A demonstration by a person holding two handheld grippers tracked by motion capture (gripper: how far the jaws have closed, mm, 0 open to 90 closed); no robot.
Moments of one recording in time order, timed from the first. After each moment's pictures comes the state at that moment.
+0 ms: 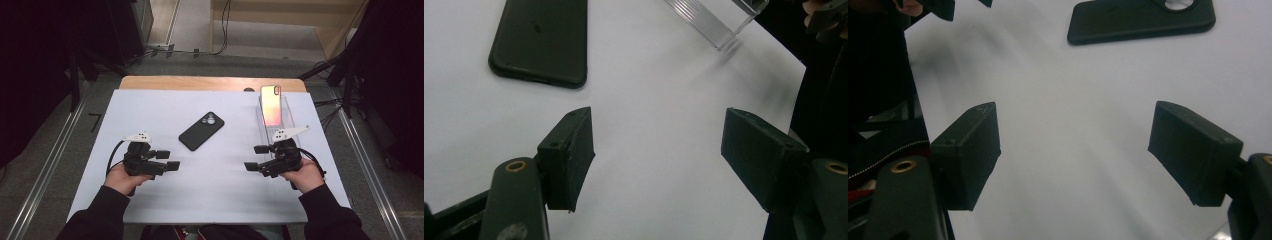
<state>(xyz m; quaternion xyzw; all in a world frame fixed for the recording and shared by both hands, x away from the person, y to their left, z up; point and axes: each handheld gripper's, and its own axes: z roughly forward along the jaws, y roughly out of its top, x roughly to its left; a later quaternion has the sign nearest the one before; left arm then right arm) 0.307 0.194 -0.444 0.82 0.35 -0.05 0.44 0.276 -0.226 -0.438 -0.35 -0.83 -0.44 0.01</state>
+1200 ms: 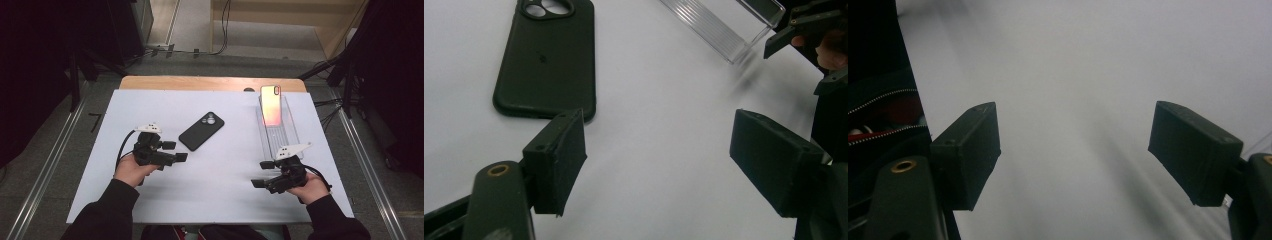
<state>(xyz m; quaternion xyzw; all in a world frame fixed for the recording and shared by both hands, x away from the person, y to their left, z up) 0.335 0.169 -0.441 0.83 0.35 -0.04 0.43 0.251 -0.239 -0.471 -0.35 -0.84 -0.41 0.01</state>
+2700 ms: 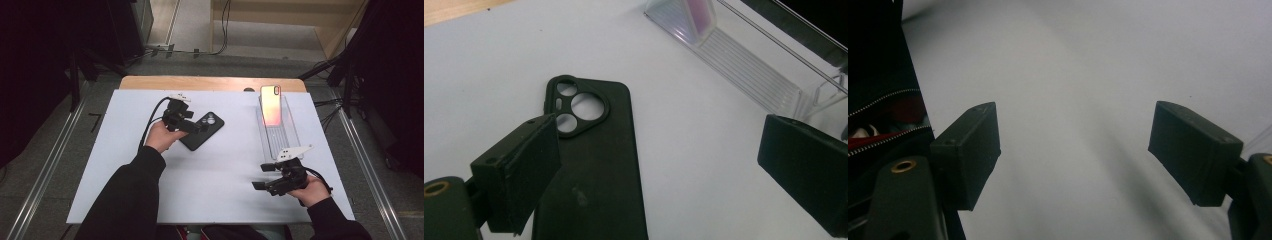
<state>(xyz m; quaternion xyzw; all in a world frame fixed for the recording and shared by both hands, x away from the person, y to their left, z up) 0.427 0.095 -0.435 0.85 0.32 0.00 0.42 0.247 -0.242 -0.476 -0.35 -0.84 -0.41 0.02</state>
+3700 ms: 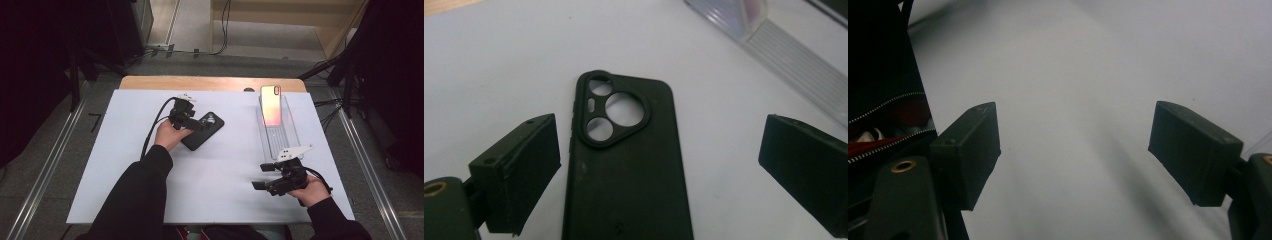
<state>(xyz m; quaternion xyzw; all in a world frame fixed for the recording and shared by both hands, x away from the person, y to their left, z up) 0.447 0.088 -0.466 0.85 0.35 0.03 0.39 0.247 -0.242 -0.475 -0.35 -0.84 -0.42 0.02</state>
